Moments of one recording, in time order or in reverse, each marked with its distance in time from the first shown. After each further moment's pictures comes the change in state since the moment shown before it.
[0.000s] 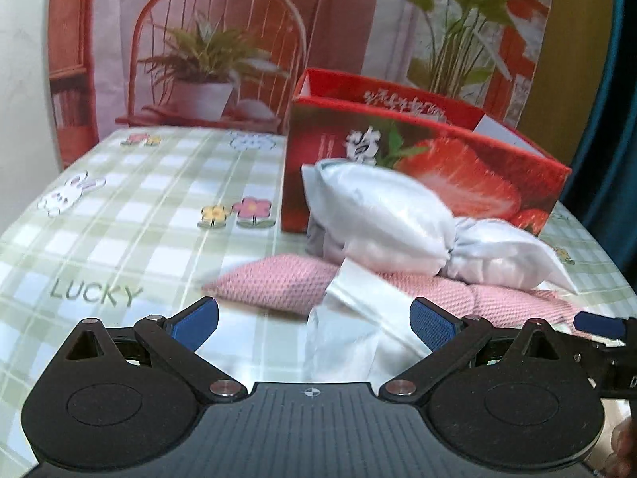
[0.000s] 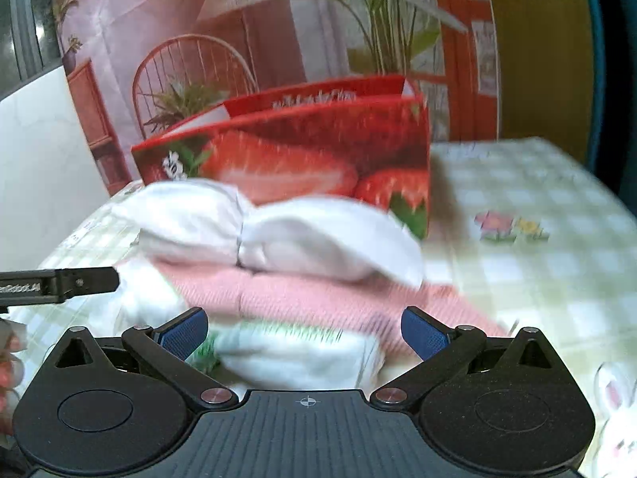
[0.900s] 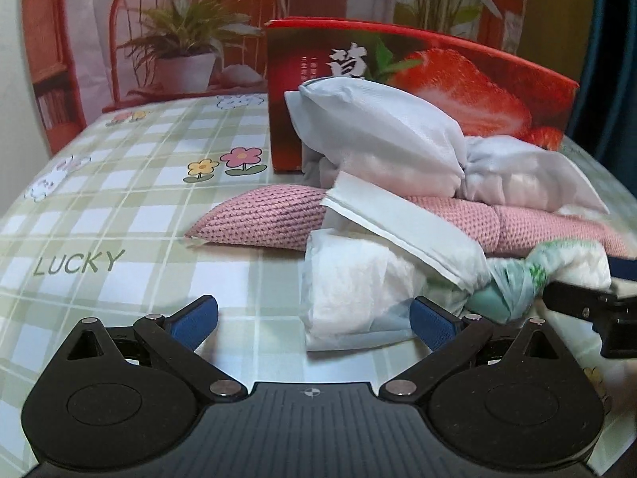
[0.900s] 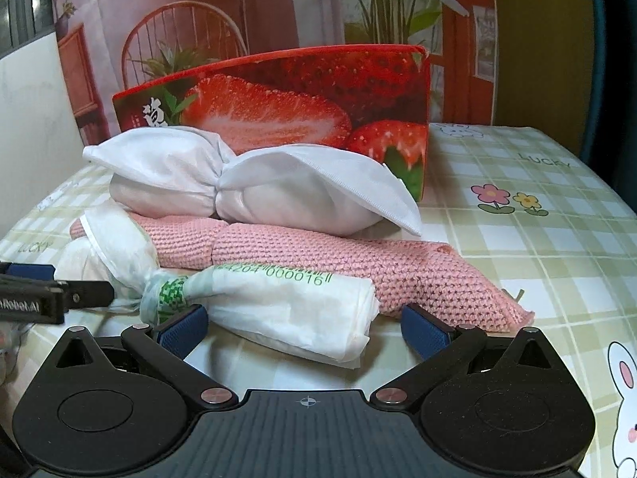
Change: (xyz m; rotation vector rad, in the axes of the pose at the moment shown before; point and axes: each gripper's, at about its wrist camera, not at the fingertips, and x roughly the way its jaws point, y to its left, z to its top) left arm 0.023 -0.011 -0.030 0.124 0.084 0.032; right arm 0.026 0.000 -0.019 -0.066 0.038 -0.073
